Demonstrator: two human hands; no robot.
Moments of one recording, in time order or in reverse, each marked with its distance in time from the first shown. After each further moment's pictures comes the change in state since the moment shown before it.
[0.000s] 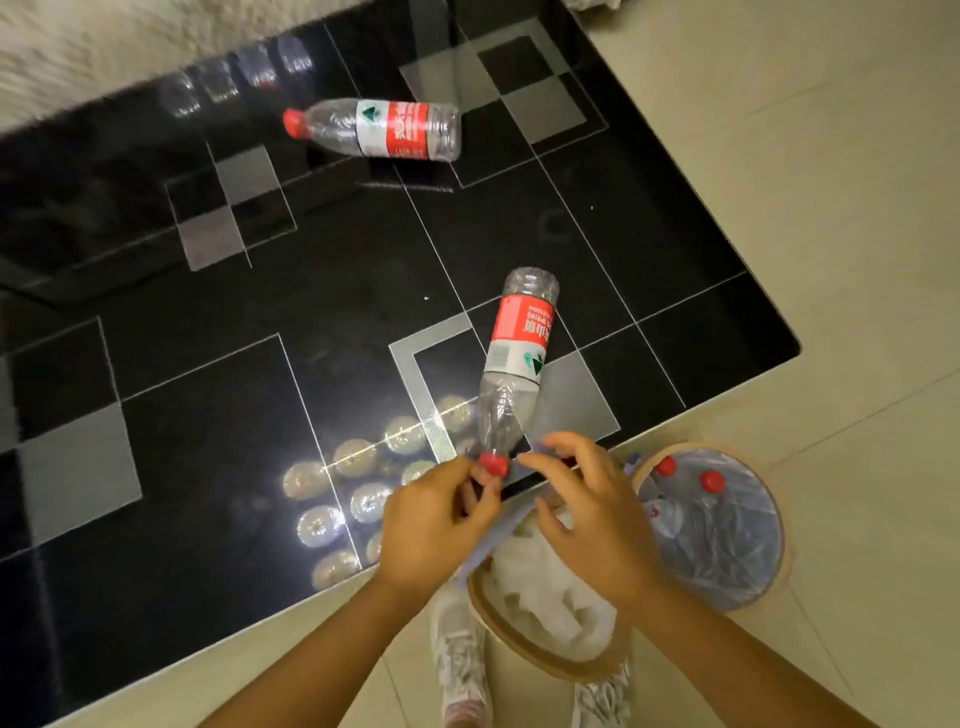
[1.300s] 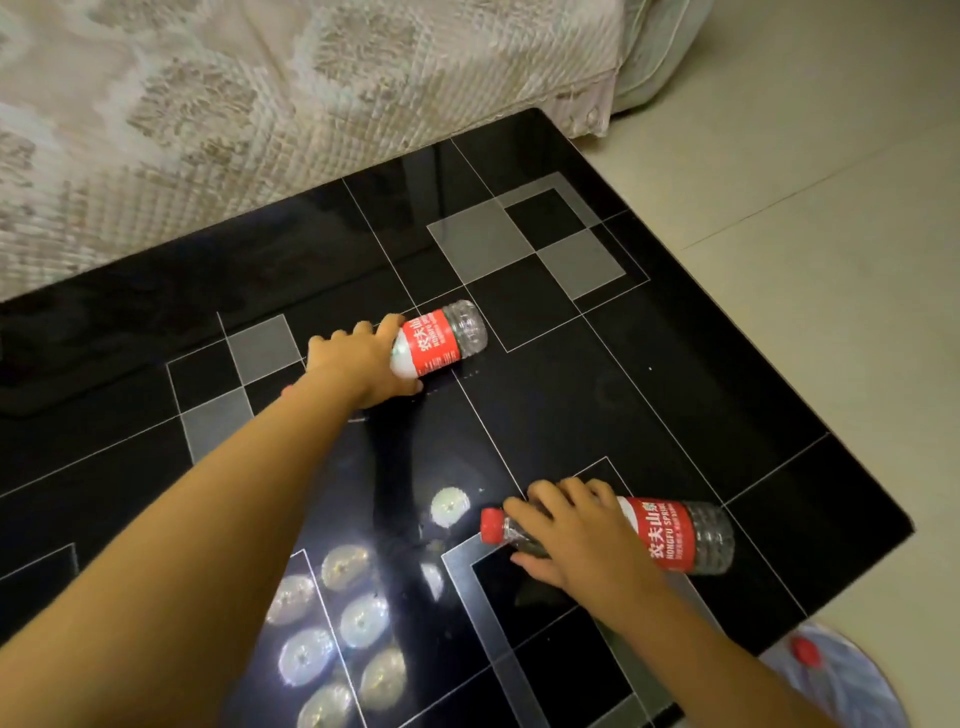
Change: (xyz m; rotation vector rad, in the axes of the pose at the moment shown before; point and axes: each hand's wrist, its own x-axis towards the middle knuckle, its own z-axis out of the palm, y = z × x) left_hand 0.368 -0.039 -0.155 0.814 -0.295 -0.049; right_hand 0.213 0.024 0.053 -0.616 -0.193 -0.142
